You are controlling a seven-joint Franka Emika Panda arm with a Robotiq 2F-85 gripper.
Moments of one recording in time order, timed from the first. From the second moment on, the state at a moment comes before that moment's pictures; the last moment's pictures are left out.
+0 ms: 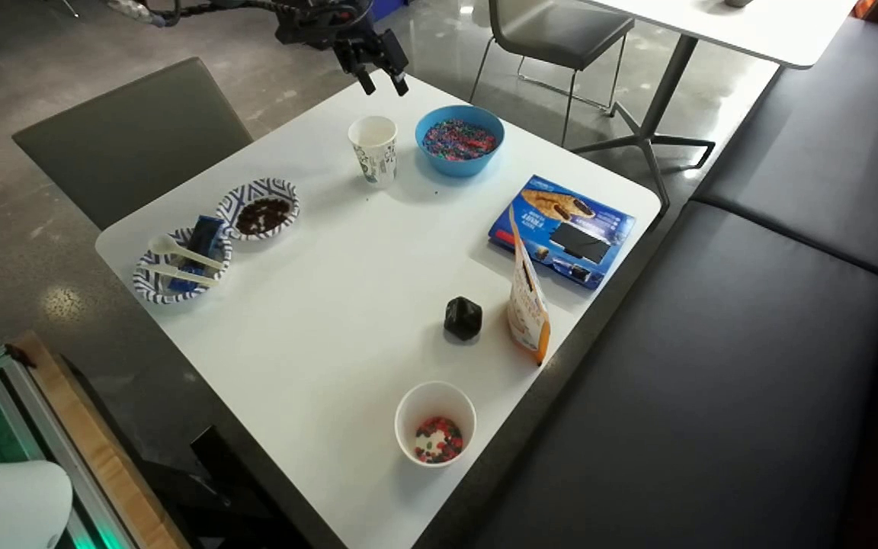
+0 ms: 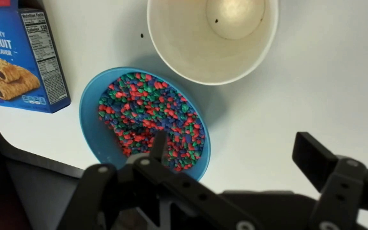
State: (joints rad) arm 0.29 0.82 -0.05 -1.23 -0.40 2.11 0.38
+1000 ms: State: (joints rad) arm 0.29 0.93 -0.08 -1.13 -0.40 2.11 0.30
